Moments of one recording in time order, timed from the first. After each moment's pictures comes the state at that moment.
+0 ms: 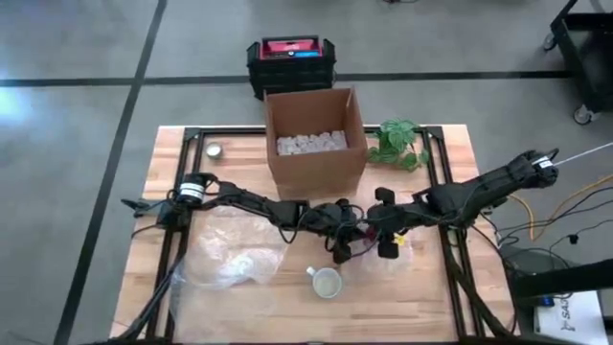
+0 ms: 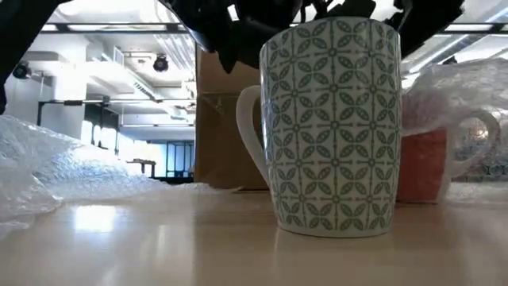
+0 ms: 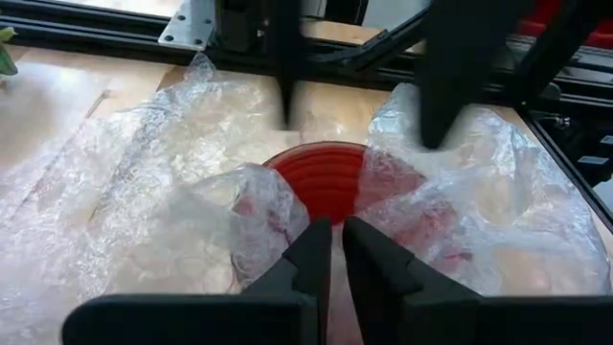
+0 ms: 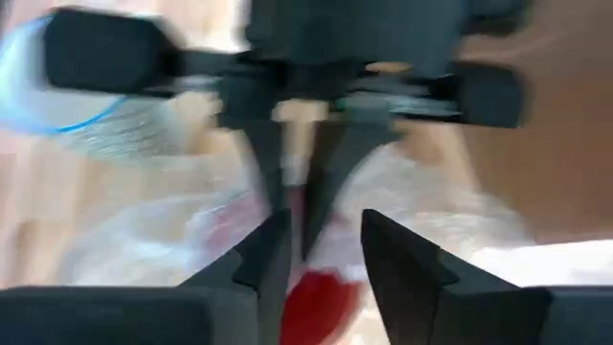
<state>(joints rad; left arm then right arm) -0.11 2.12 1.44 0.26 0.01 -0.19 0.30 1.28 0.92 -0.63 0.25 0.26</state>
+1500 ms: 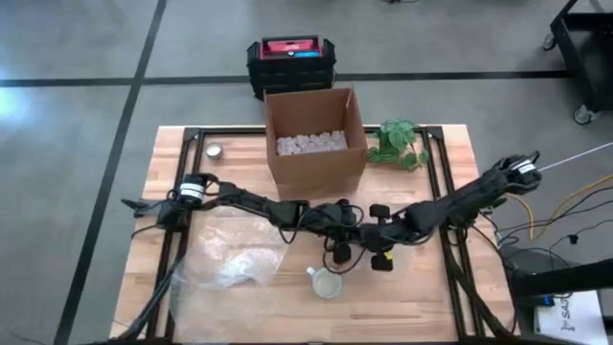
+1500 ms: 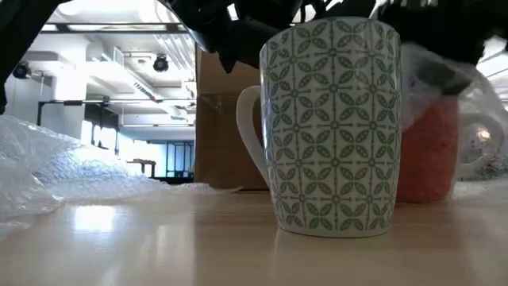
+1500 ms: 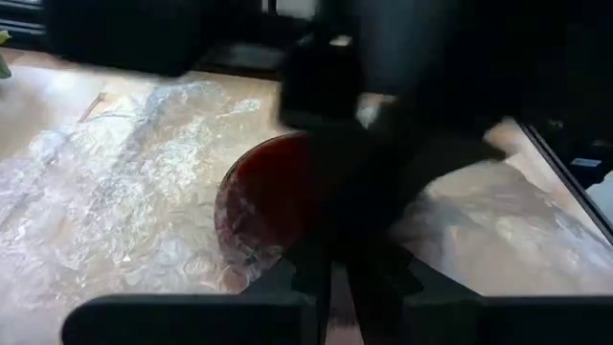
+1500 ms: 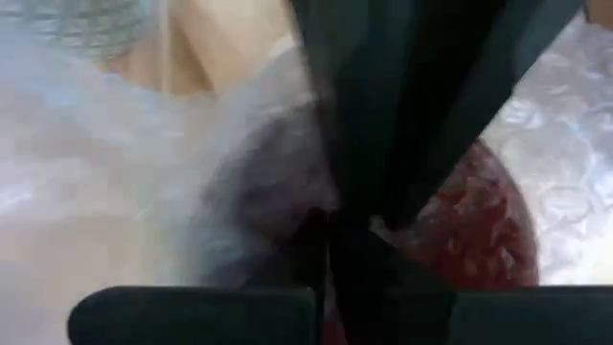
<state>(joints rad) -0.11 2.12 1.44 0.27 0.01 -0.19 0.36 1.51 0.87 -0.62 0.15 0.37</state>
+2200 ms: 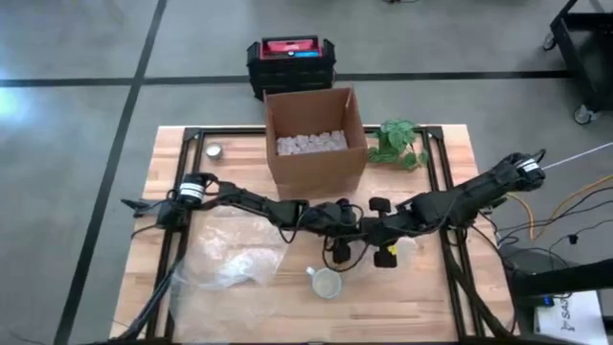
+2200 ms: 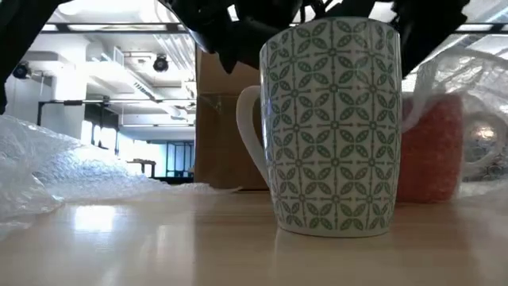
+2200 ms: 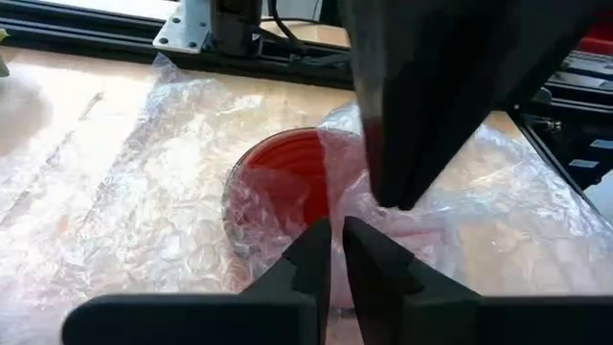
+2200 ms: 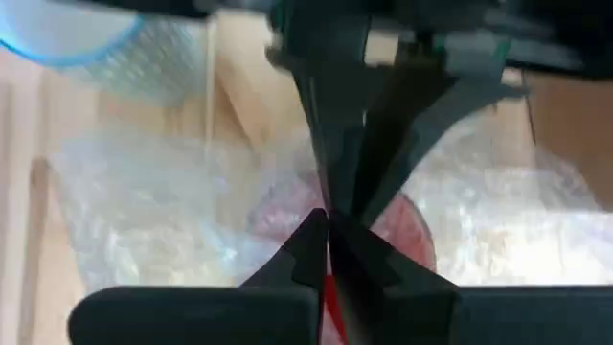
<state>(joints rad) -0.11 2.11 1.44 0.27 0.03 -0.19 0.35 1.44 1.05 -0.78 0.12 0.30</state>
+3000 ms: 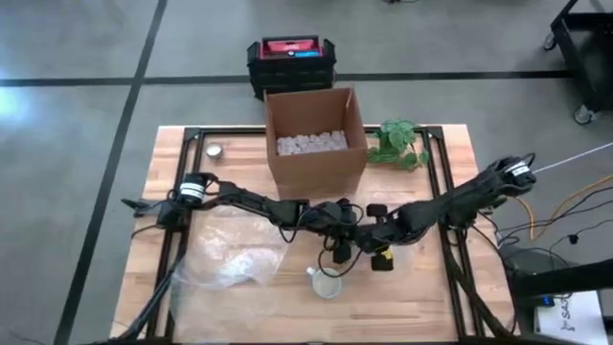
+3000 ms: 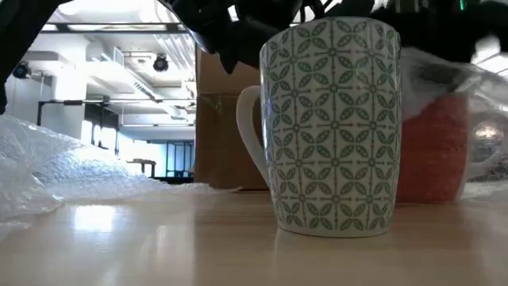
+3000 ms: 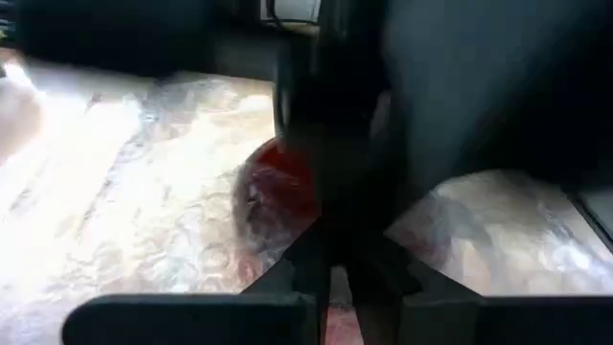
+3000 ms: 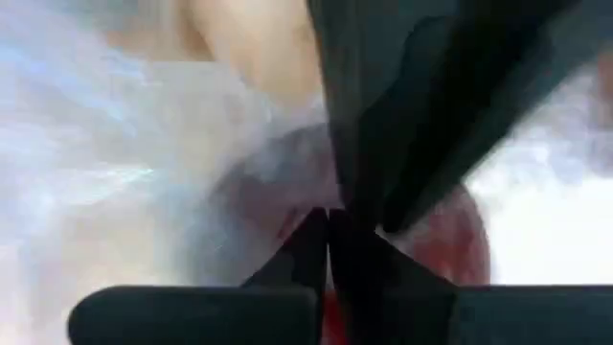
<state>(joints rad) -0.11 2.11 1.44 0.28 0.04 -0.20 0.35 1.50 1.05 -0.83 0.11 0.30</state>
